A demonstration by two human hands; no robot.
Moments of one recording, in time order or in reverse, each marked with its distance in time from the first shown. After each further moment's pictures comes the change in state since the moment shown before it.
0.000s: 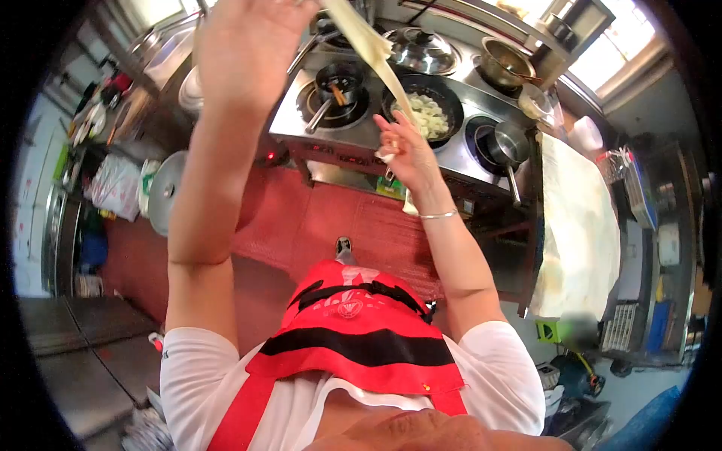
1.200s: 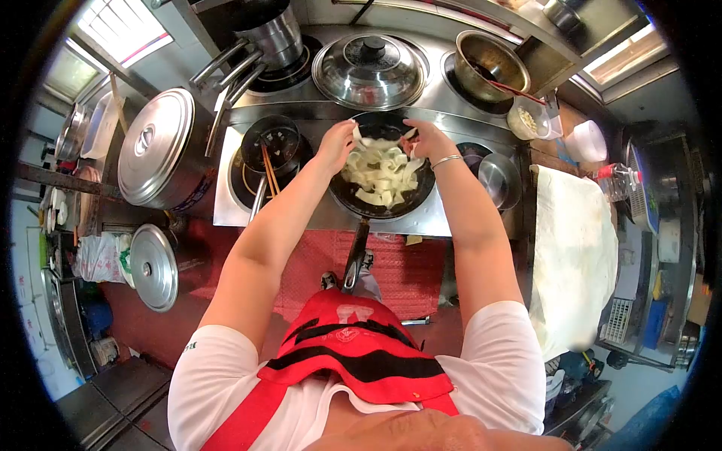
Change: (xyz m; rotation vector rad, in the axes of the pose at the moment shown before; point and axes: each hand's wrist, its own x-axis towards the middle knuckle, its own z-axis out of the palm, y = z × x) left_hand 0.024 -0.561 -0.172 -0.126 0.349 -1.145; right_hand 0.300 -0.291 -0.216 -0.261 0.966 0.252
